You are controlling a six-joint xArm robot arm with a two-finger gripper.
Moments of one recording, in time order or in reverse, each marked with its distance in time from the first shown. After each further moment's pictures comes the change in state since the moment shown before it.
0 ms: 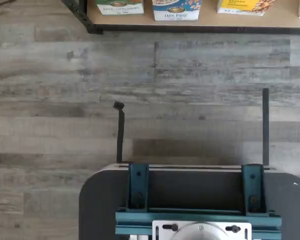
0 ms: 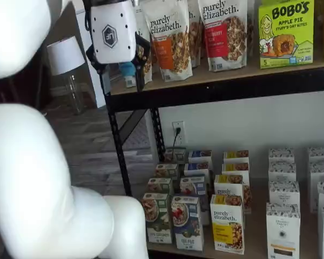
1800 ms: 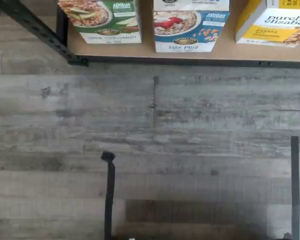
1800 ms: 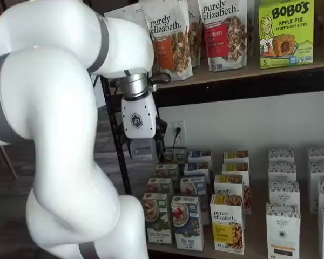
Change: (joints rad) arm 0.155 0.234 0.499 -0.053 -0.771 0.108
